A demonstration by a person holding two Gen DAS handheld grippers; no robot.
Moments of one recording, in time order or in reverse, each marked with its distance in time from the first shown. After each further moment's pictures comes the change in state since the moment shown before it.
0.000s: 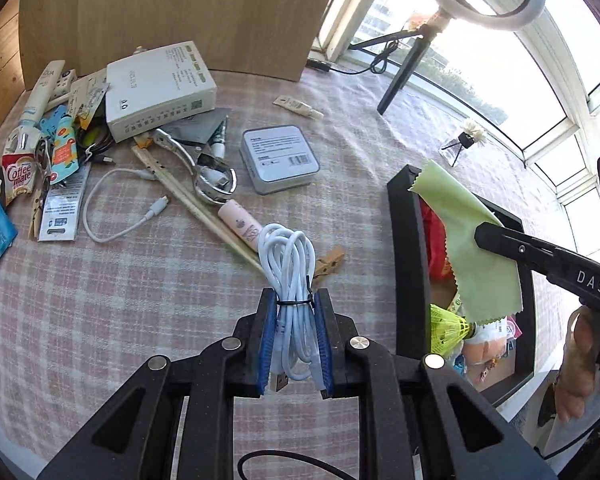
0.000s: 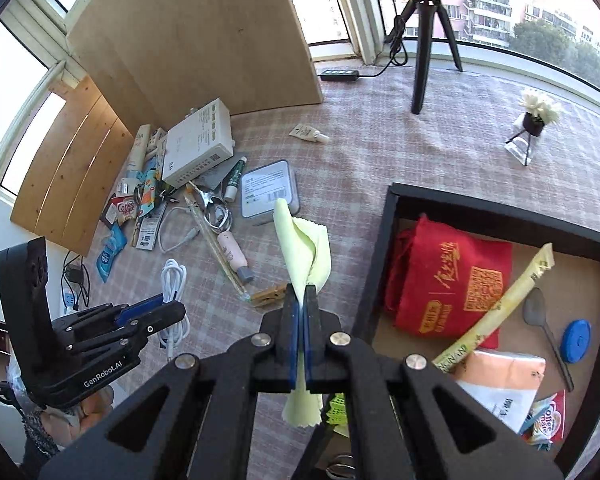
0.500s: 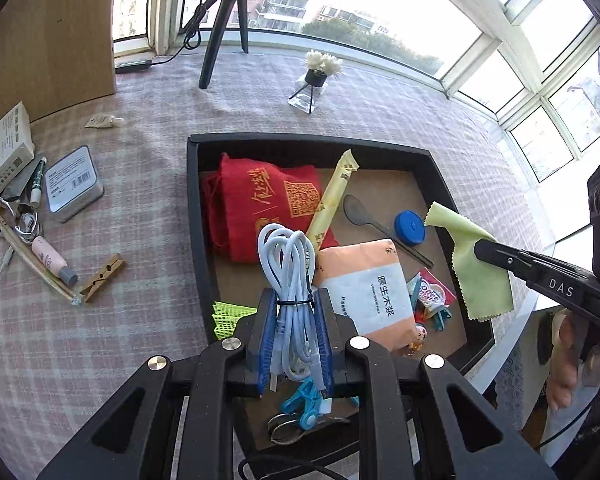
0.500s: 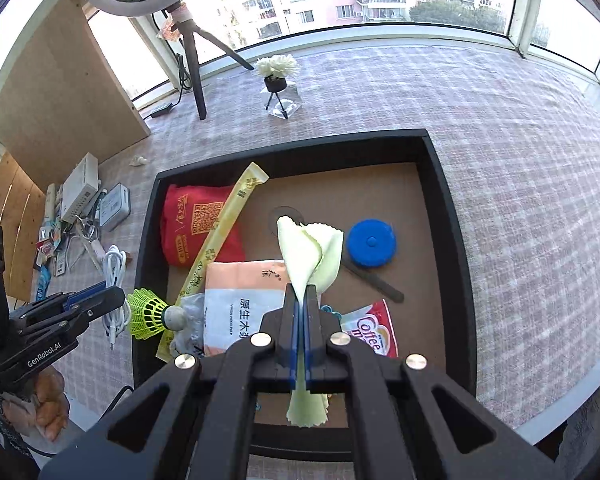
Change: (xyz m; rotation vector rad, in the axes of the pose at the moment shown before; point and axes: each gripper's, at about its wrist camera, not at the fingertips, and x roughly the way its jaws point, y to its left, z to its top) left arm 0.030 -0.176 -0.023 0.262 0.059 -0.134; right arm -0.098 -0.173 -0.091 0.267 -0.078 -0.247
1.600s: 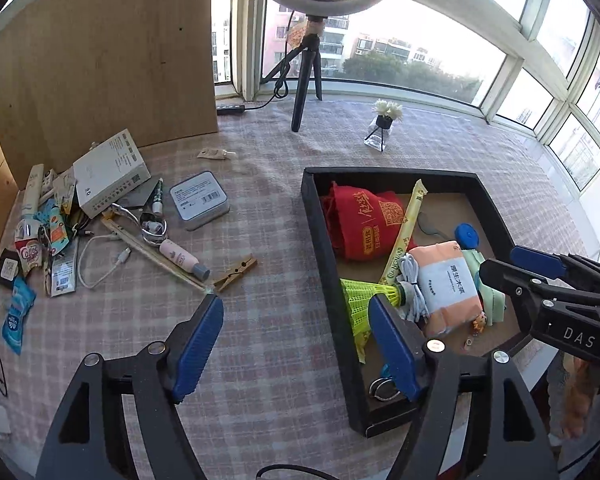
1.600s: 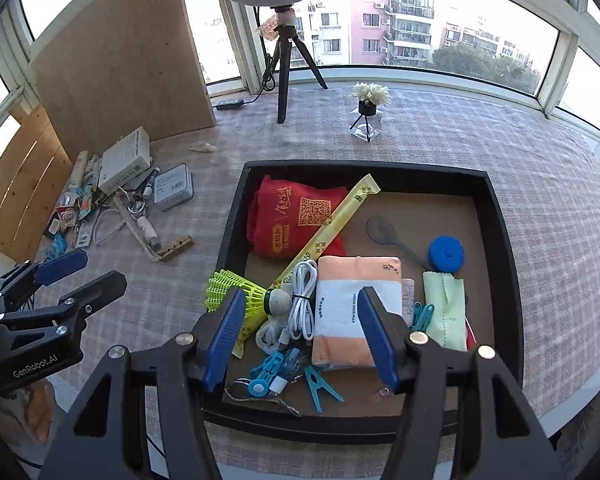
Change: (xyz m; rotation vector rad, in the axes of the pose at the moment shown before) left arm -0.087 0.070 -0.044 0.005 -0.158 0.241; right arm -0.020 0.137 -0.042 -0.161 -0.105 -0.015
